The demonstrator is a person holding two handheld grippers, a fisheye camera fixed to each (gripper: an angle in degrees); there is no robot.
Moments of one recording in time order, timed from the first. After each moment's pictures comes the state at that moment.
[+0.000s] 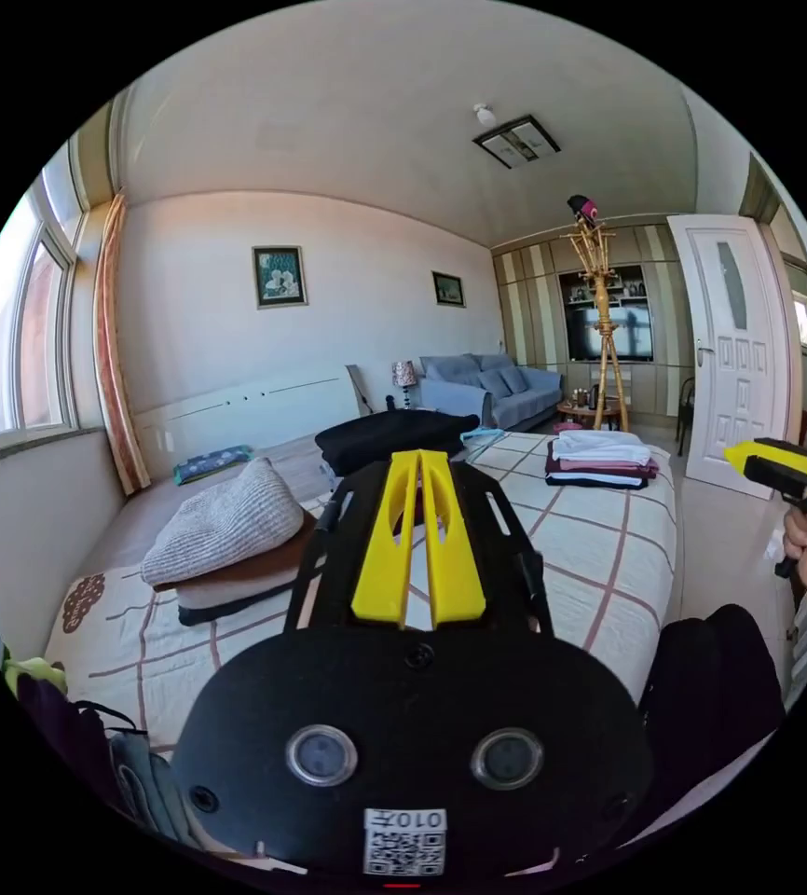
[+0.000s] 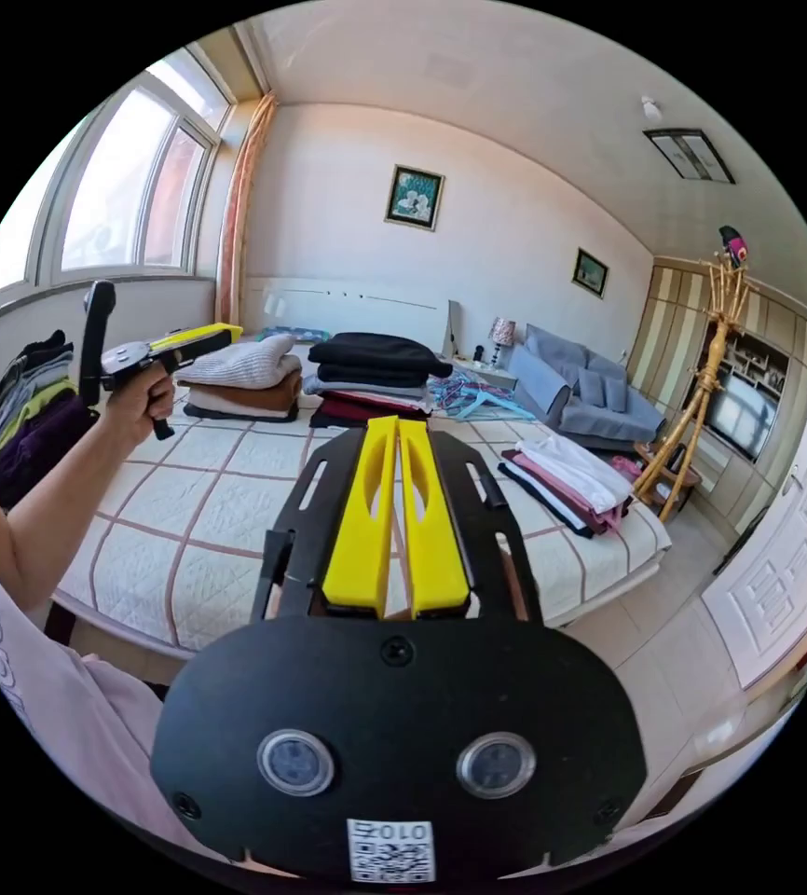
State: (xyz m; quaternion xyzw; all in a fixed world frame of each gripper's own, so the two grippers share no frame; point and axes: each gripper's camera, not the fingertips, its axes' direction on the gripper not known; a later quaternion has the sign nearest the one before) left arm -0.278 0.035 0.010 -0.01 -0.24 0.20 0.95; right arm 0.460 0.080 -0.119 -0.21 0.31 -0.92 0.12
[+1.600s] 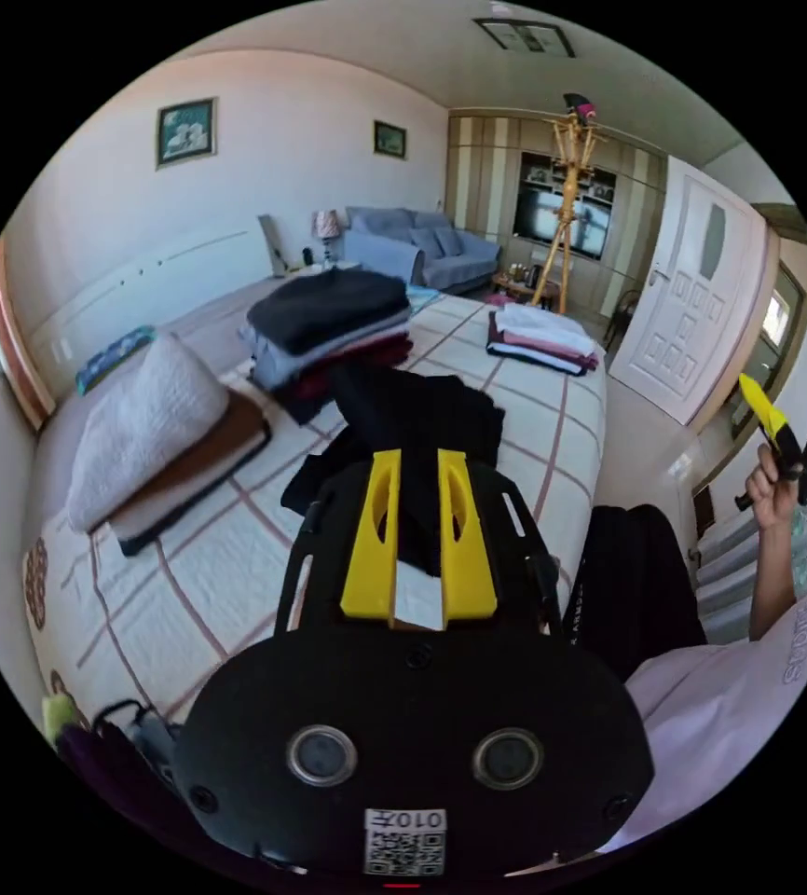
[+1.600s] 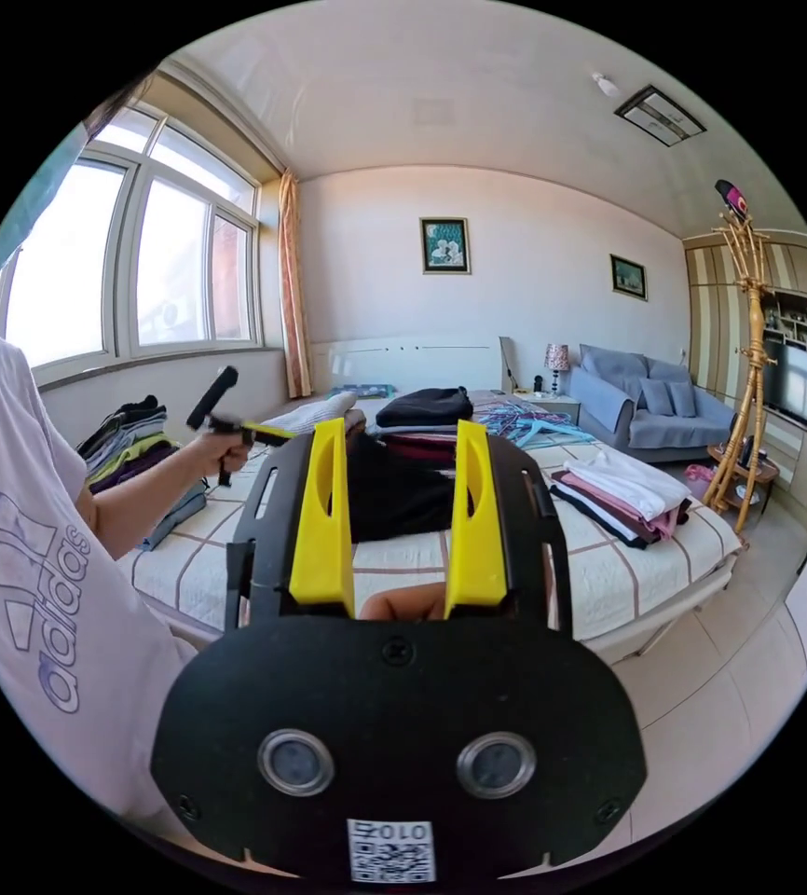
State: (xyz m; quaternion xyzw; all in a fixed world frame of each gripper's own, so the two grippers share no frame) left arm -0.400 0.037 0.036 -0.29 -0.13 0.12 0.94; right arm 0.320 0.048 -0.181 -0.31 0.23 -0.90 0.22
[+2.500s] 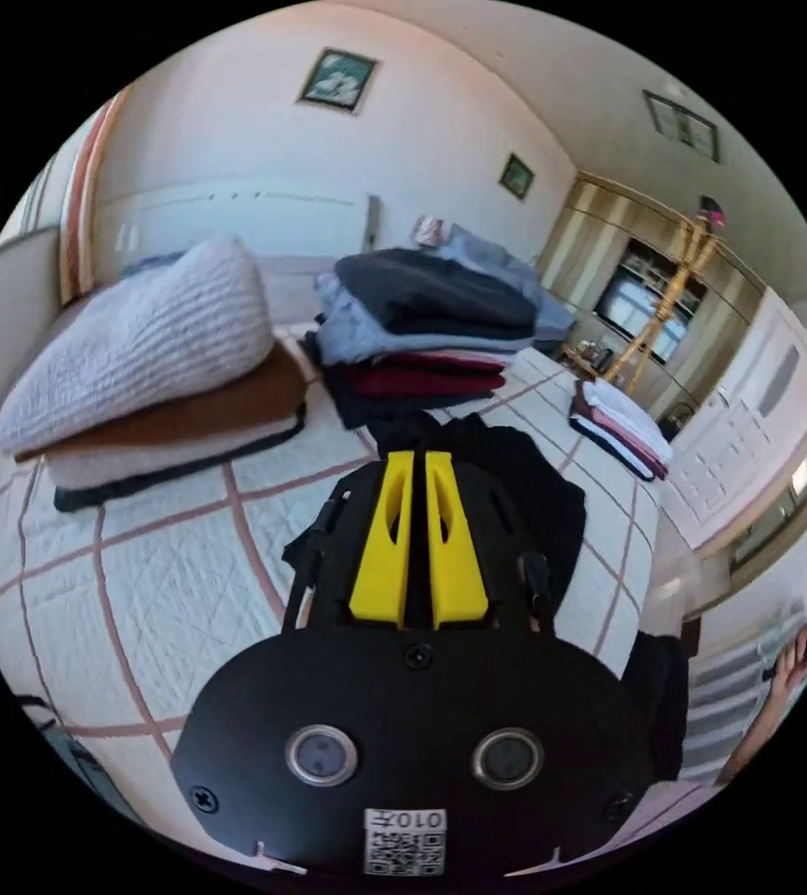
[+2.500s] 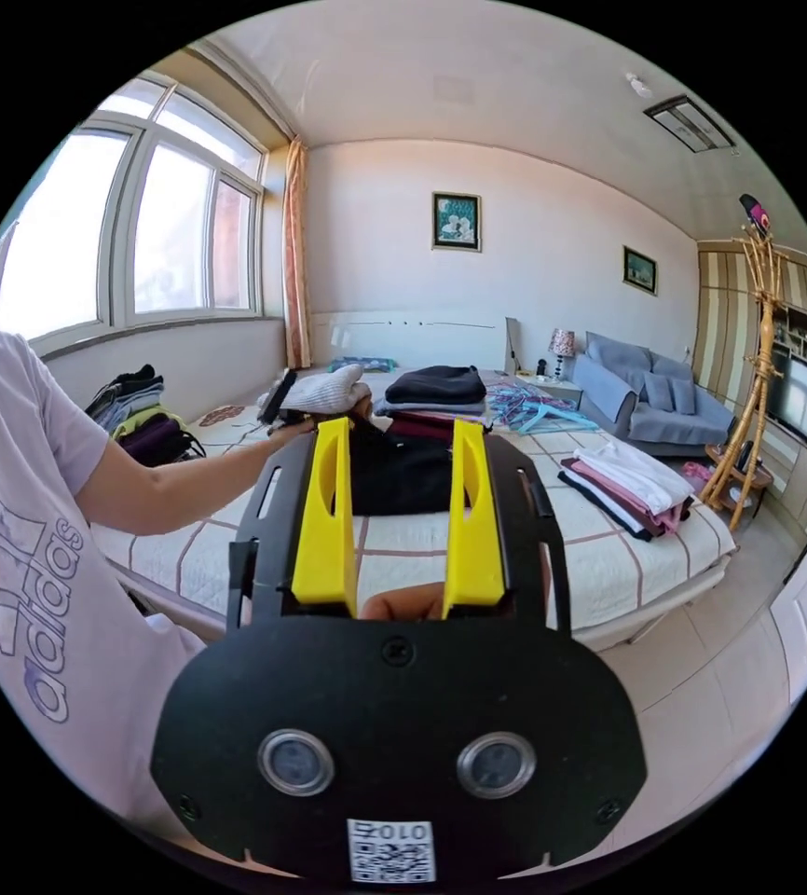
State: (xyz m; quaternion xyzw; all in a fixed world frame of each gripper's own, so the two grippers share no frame) left arm -0.516 0.059 0.077 -0.21 -0.17 -0.01 0.96; right arm 0.344 0.080 -0.150 -0.32 0.27 -0.89 0.18
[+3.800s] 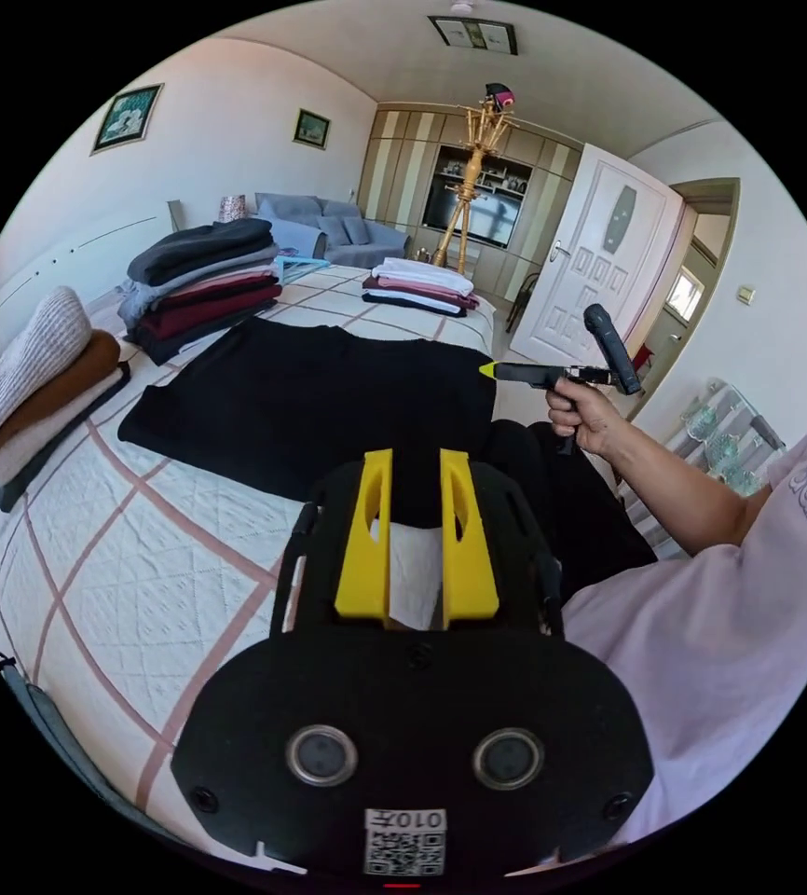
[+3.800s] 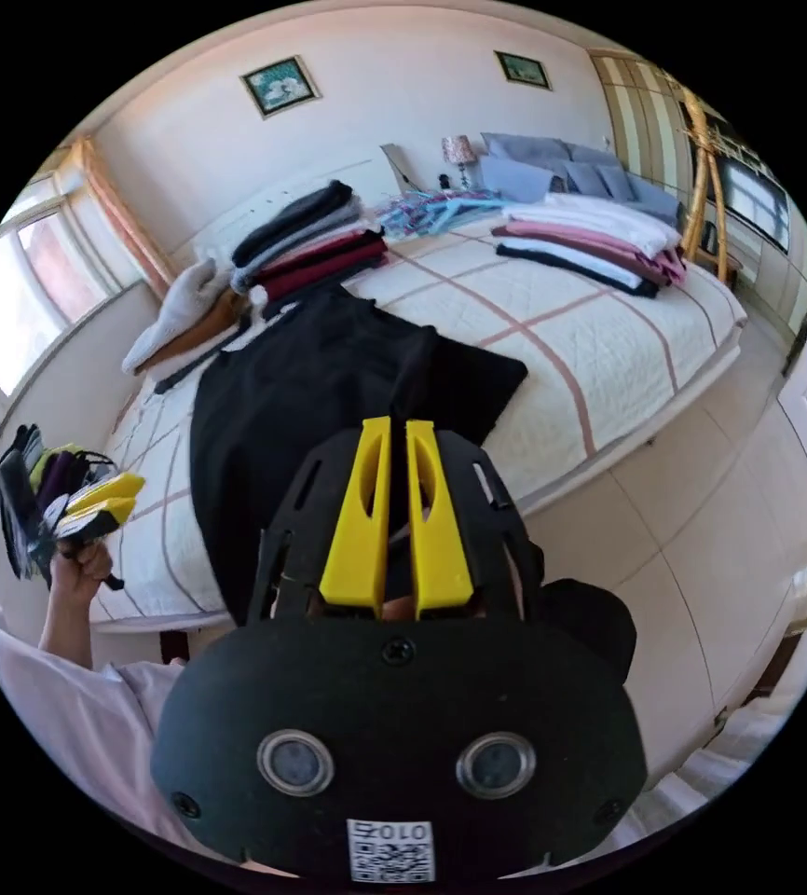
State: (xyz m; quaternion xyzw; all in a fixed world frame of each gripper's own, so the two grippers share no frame) left arm -0.327 0.214 -0.064 -0.30 0.03 0.13 0.94; right arm 0.365 -0.038 0.082 -0.24 0.53 -0.76 0.28
